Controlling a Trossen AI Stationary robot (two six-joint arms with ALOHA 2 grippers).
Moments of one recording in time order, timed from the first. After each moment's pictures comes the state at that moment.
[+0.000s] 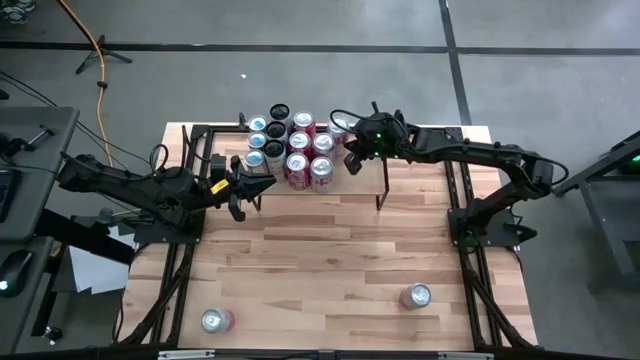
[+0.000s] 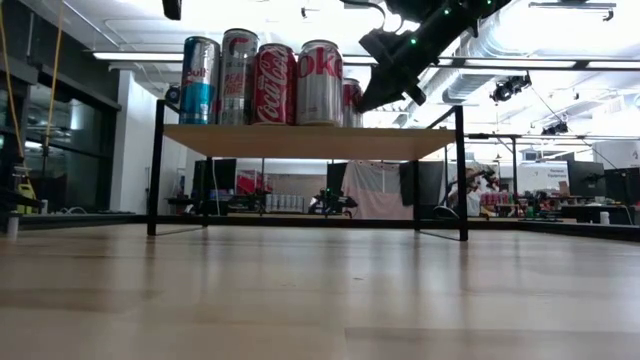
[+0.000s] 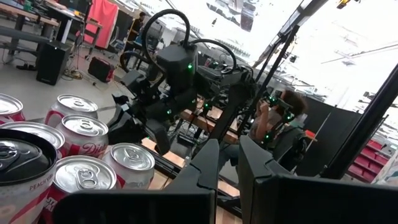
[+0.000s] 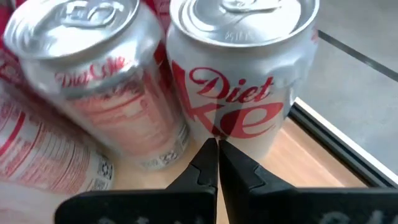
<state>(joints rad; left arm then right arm) -0.22 0.81 0.64 0.34 -0.49 -0.39 -0.38 1.47 1.17 -0.33 0.11 0.22</state>
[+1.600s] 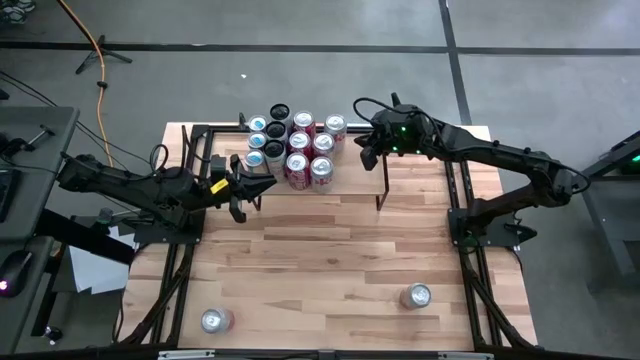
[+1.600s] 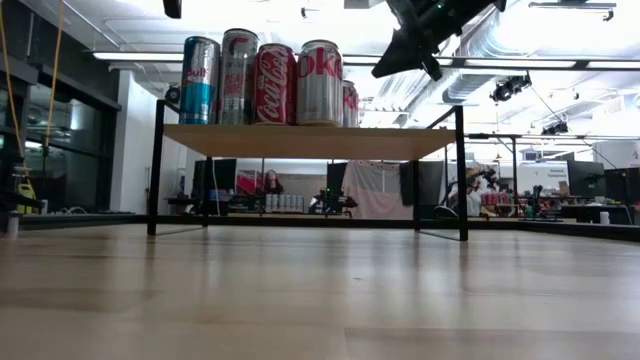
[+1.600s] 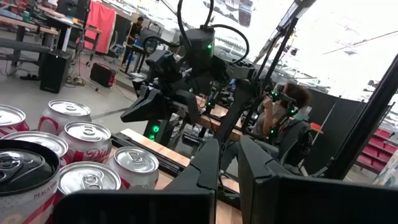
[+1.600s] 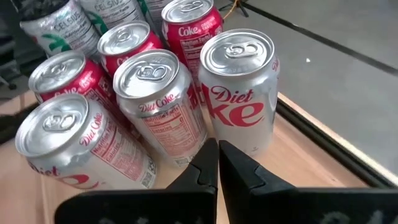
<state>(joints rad) -0.22 0.81 0.64 0.34 -0.49 -0.33 -0.40 1.30 1.17 -0.39 0.03 0.25</state>
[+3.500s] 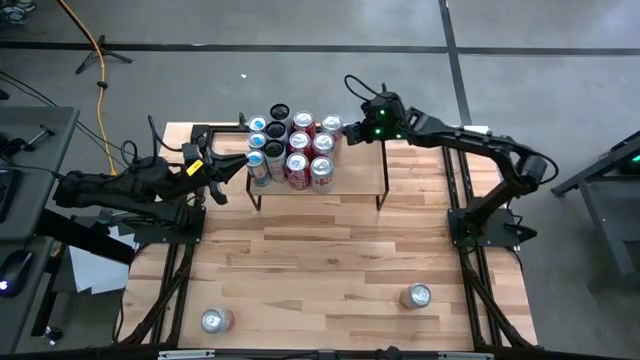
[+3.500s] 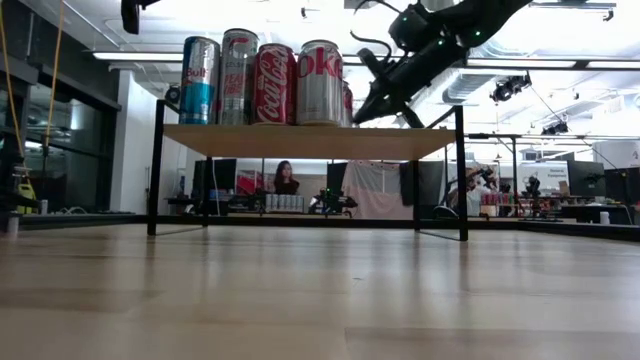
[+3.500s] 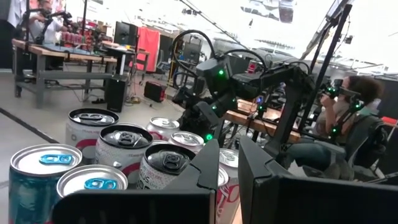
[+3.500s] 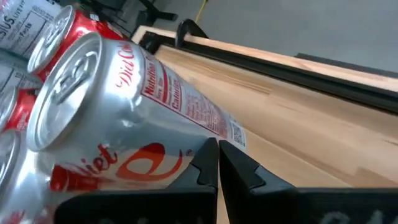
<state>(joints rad) -0.08 0.49 0.57 0.05 -0.53 -0.18 -0.58 1.54 1.17 -0.21 -0.18 0.63</state>
